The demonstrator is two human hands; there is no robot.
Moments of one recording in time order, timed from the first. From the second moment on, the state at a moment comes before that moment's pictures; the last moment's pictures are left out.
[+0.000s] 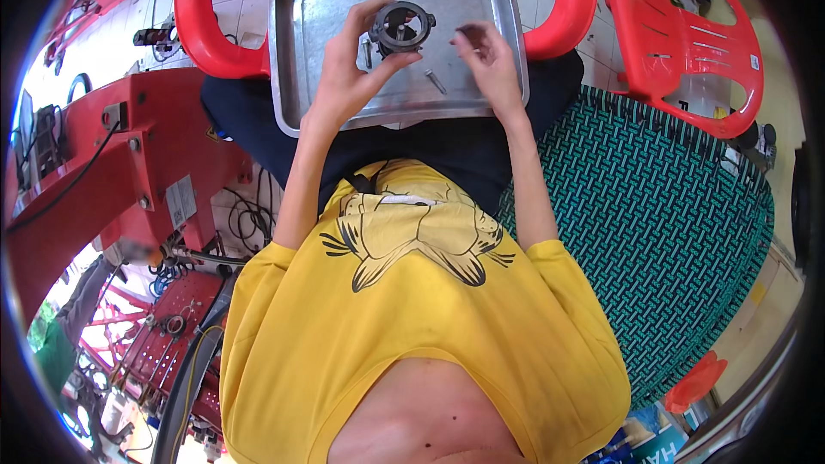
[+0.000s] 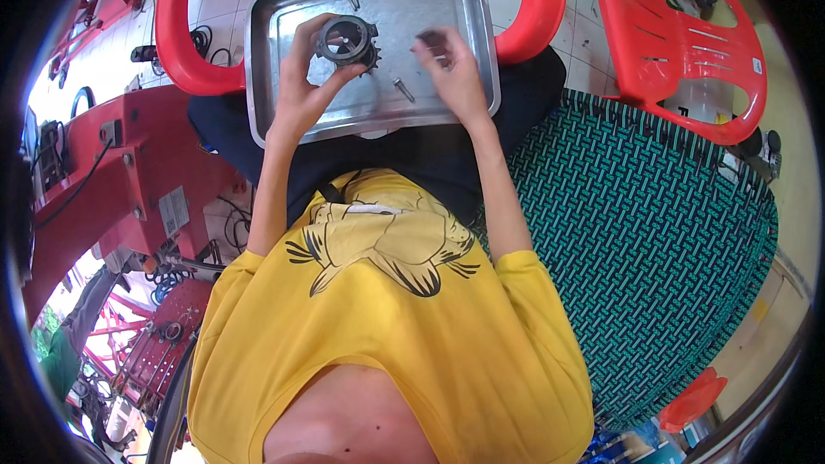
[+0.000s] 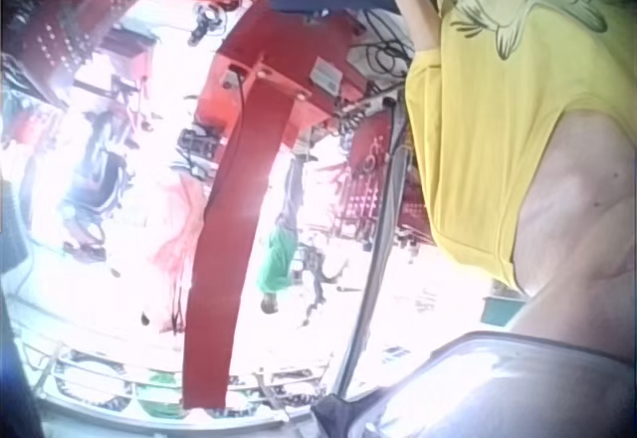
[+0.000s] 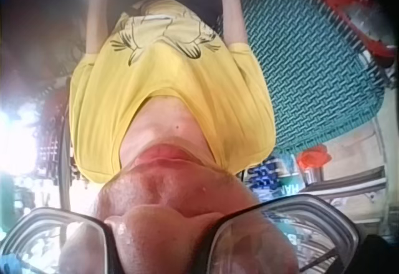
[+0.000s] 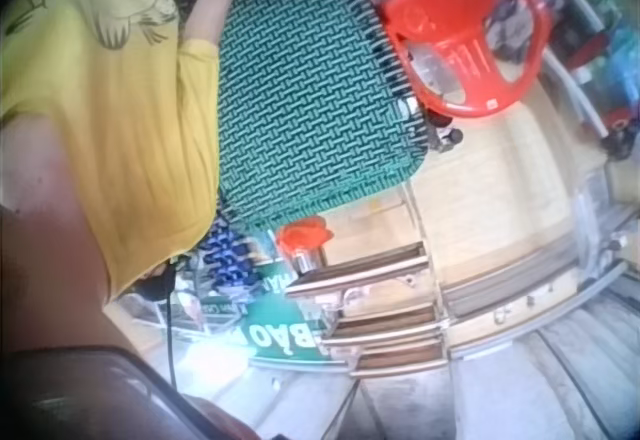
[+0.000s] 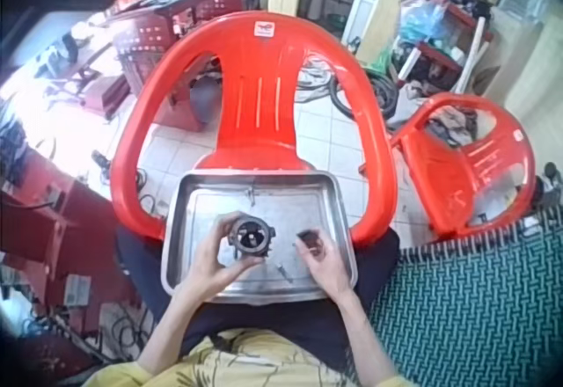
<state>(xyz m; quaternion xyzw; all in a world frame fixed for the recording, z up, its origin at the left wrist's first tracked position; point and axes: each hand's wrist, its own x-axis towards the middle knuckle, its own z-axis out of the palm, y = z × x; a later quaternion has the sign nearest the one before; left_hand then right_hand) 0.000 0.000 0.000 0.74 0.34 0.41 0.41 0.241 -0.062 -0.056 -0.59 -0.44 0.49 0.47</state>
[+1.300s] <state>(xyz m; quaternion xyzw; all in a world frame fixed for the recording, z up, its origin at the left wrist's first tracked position) -0.034 0.029 -0.082 0.83 0.43 0.25 0.26 0.259 -0.038 -0.077 -0.63 -0.62 0.30 0.35</state>
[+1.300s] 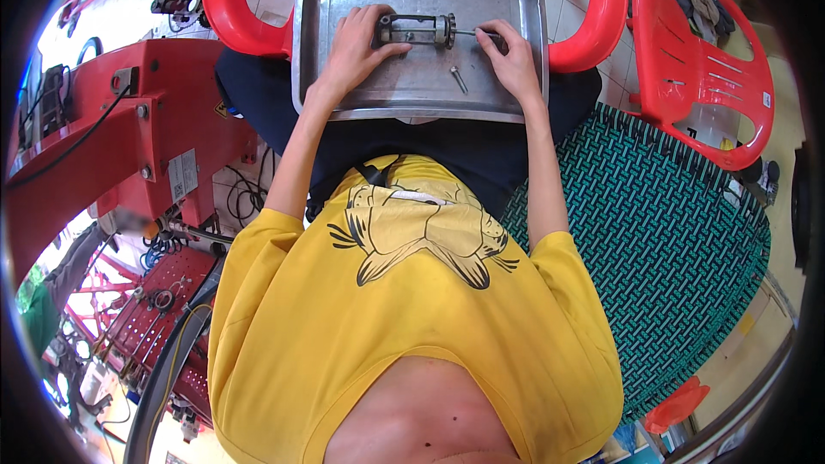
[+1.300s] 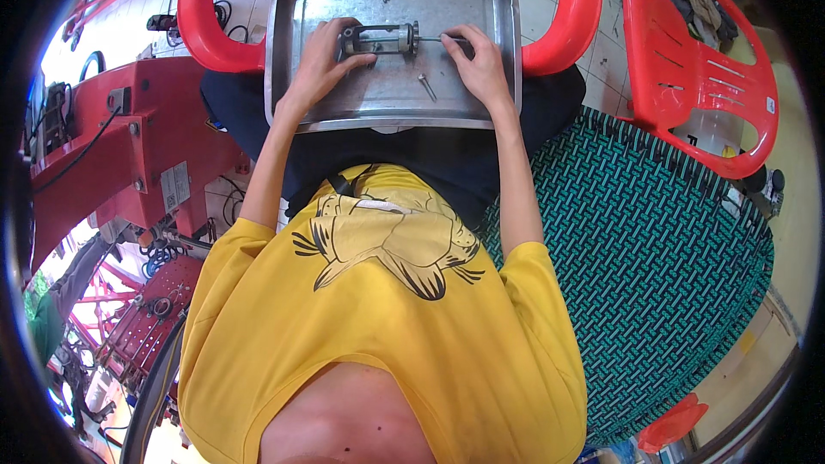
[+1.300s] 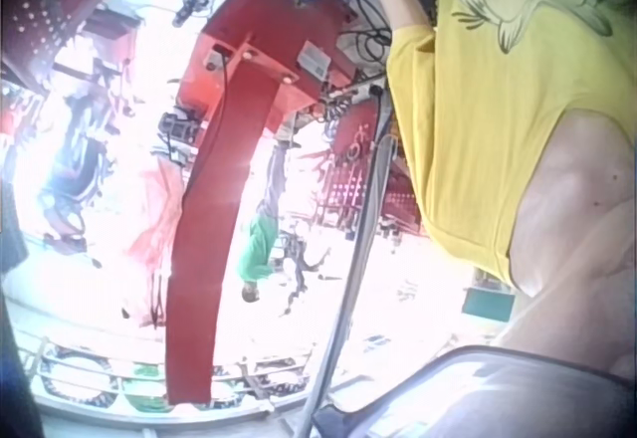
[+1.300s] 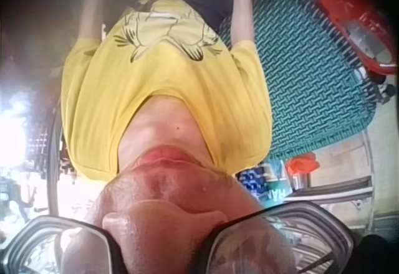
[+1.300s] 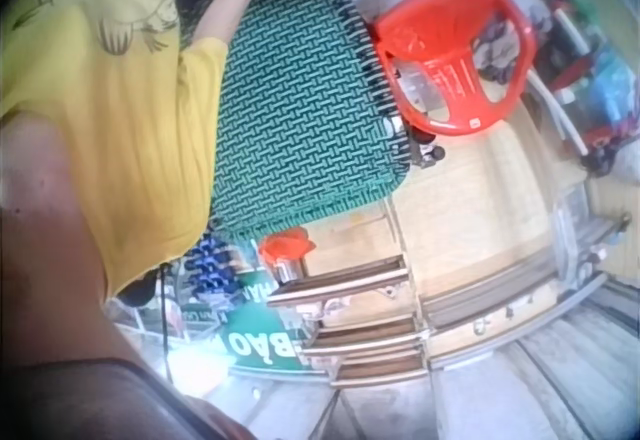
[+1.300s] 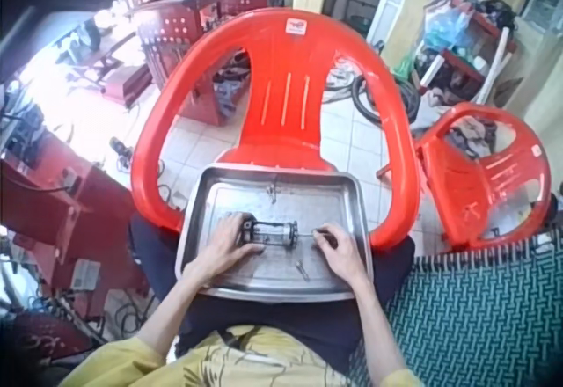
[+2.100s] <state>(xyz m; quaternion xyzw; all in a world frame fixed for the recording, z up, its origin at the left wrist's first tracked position) -0.043 0.042 -0.070 0.79 0.42 0.27 0.36 0.252 -0.021 -0.084 -0.64 -0.69 0.18 0.29</state>
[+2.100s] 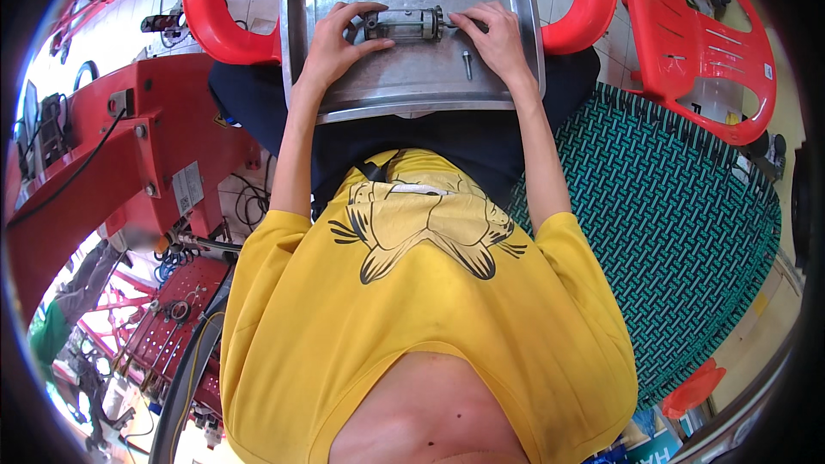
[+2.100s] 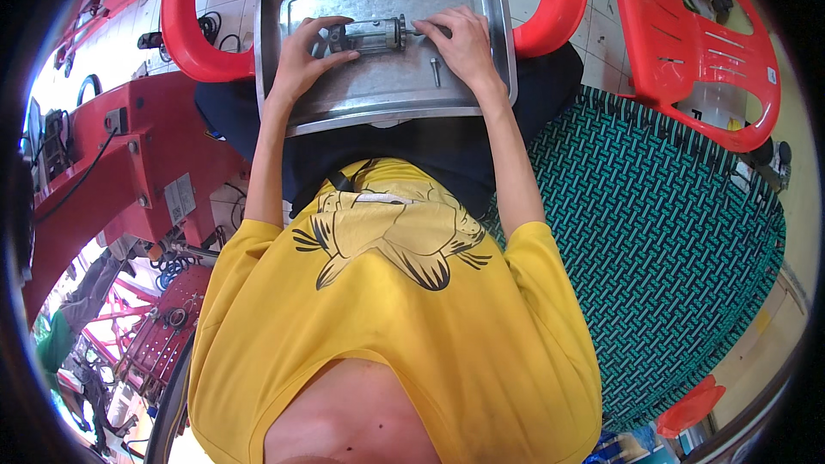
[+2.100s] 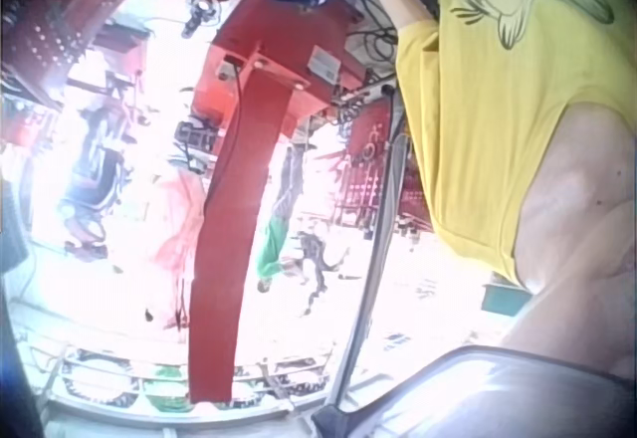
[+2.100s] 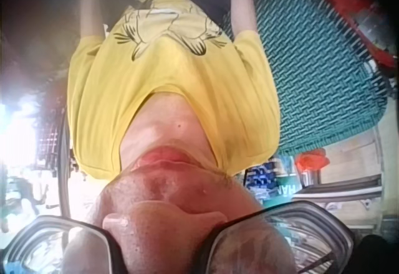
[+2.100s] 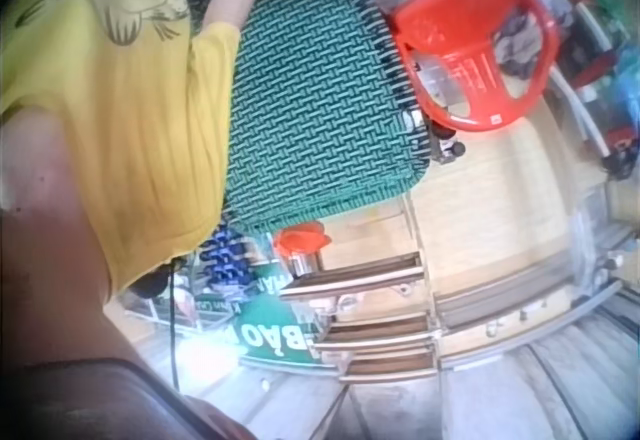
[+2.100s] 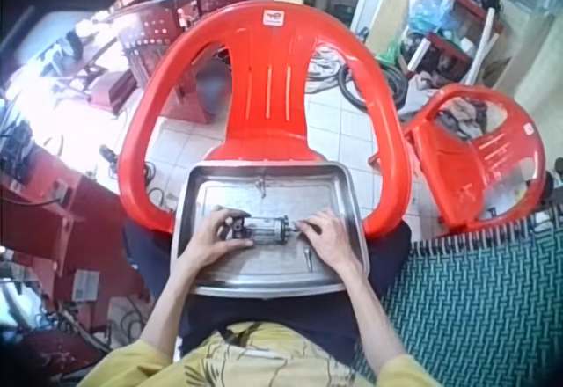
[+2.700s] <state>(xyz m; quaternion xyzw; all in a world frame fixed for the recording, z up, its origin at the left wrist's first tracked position) -0.041 0.043 -0.067 0.78 0.45 0.24 0.36 0.254 -0.025 -0.089 -0.62 -0.71 0.14 0.29</state>
